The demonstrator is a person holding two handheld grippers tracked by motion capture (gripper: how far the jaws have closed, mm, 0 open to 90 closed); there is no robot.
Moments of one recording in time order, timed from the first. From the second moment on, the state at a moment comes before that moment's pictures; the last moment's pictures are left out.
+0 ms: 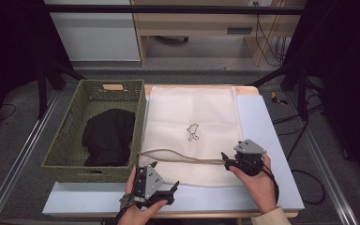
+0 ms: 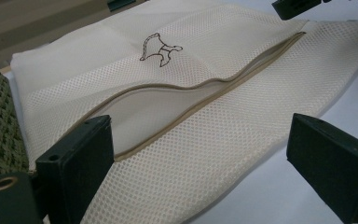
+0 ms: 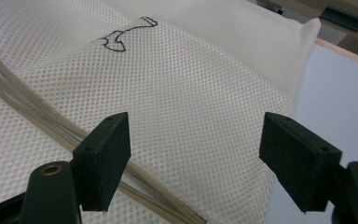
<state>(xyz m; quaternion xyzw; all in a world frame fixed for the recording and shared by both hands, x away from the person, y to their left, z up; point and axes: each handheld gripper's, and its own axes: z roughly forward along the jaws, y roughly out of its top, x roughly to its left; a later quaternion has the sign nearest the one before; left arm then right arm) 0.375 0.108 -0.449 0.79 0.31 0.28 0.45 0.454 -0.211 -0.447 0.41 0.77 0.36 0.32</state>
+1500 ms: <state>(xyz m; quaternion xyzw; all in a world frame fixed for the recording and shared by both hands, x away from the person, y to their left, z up) 0.376 0.110 -0.455 0.79 0.32 0.29 0.44 0.477 -0.088 -0.460 0.22 0.91 0.25 0.25</state>
